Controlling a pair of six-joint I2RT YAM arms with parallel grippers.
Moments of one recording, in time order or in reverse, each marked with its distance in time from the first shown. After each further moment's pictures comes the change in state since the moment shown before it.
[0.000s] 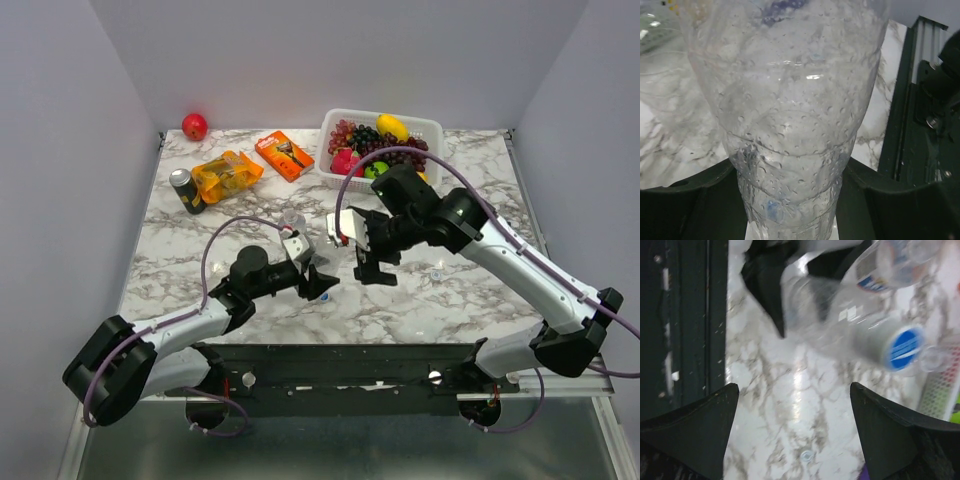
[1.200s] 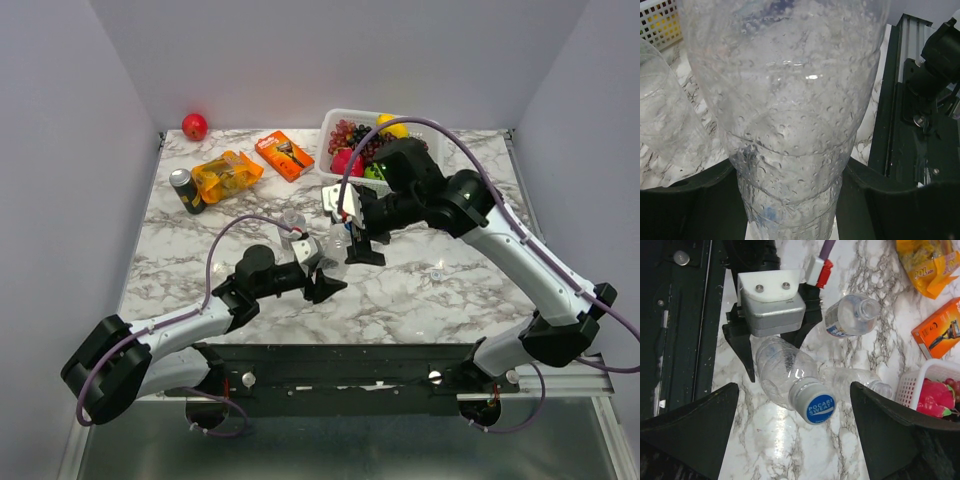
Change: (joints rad) left arm -0.044 -0.012 0.048 -0.047 -0.004 0.025; right arm -0.020 0.076 0.207 -0.012 -0.100 -0.014
